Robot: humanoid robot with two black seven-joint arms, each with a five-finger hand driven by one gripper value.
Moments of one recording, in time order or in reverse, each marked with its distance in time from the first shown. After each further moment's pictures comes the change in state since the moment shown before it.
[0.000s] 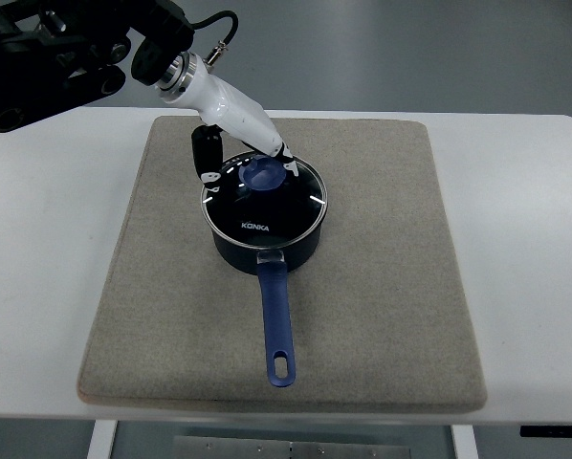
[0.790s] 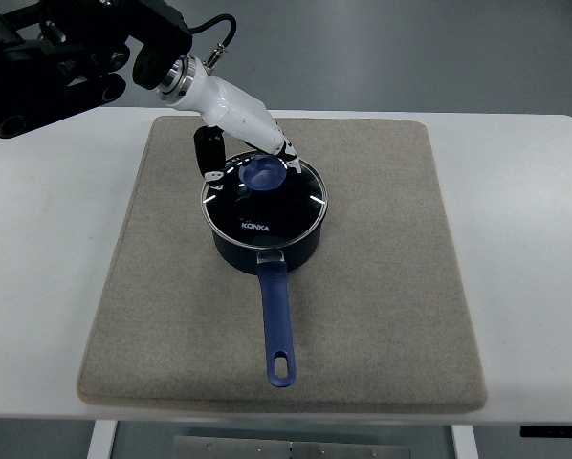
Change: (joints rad) left arm 0.021 -0.001 0.002 0.010 0.011 0.072 0.000; right arm 0.000 0.000 0.000 0.000 0.000 0.000 0.000
